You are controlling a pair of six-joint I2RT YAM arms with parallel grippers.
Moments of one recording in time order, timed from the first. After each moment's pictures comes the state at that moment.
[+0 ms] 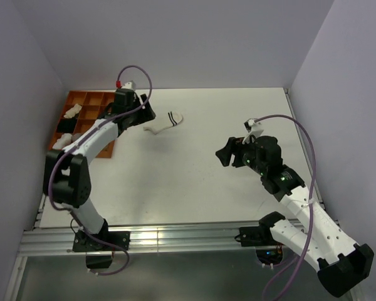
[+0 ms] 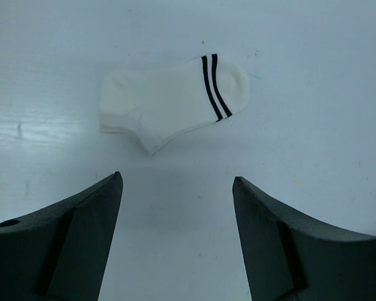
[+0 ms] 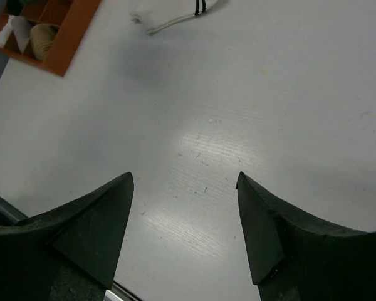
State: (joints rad) left arm -0.28 1.64 1.28 -0.24 0.00 -0.52; right arm 0.44 0.80 0.71 -0.32 -0.12 0.38
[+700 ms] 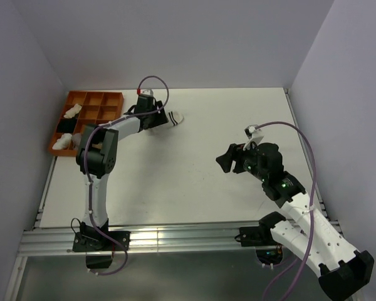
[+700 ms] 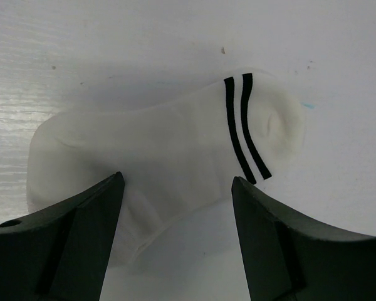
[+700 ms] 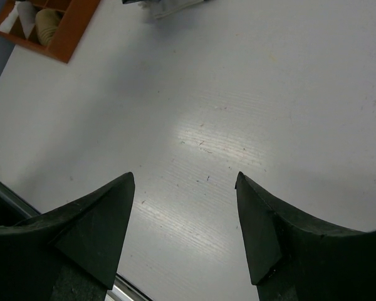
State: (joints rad) left arm -0.34 2.18 1.53 -0.06 0.00 -0.54; right arm 0.44 0.71 0.62 -0.30 -0.15 0.38
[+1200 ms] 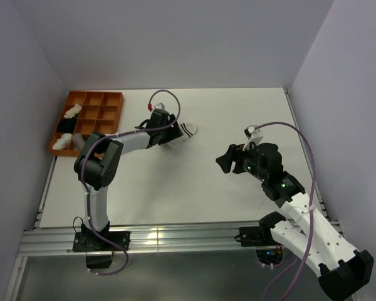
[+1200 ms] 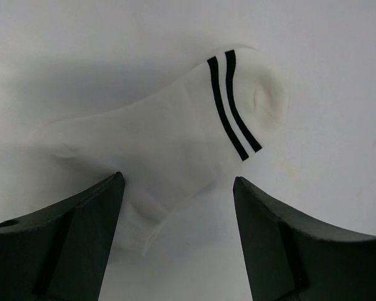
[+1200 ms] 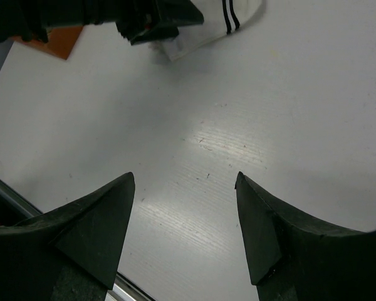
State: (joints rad) left arm -0.49 2.04 1.30 0.04 -0.02 -0.76; right arm 0.44 0.71 0.61 -0.30 -0.16 0.38
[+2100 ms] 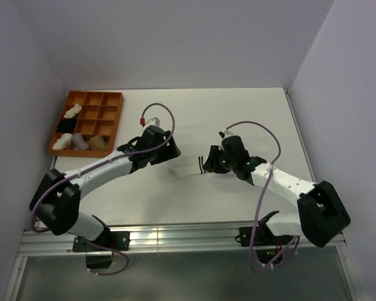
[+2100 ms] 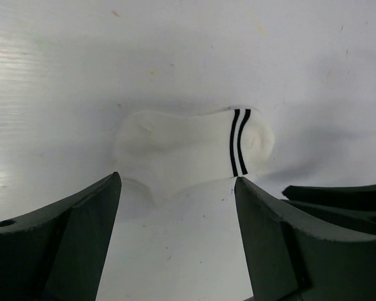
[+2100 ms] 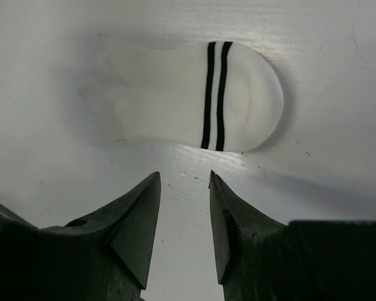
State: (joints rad) left arm -0.70 1.49 0.97 -0.23 -0.13 -0.88; right arm 0.53 1.24 0.64 -0.13 -0.13 0.58
